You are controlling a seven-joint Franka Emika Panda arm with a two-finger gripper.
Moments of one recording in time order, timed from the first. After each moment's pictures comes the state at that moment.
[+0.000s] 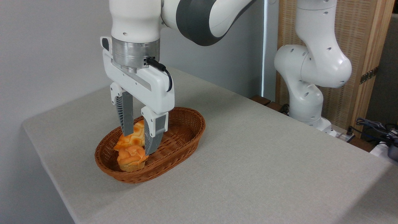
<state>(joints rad) 0.05 0.03 -0.06 -1.77 -0.15 1.98 0.75</state>
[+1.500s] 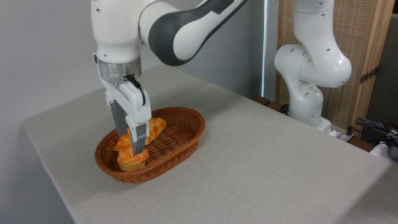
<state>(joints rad) 0.04 0.11 -0.19 -1.79 -0.15 2.03 0.75</state>
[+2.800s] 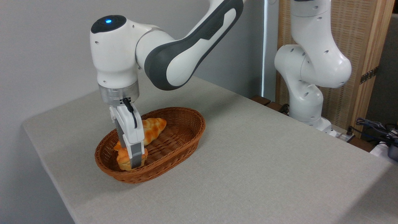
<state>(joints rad) 0.03 0.19 -0.22 -1.83 -0.15 2.11 0.86</state>
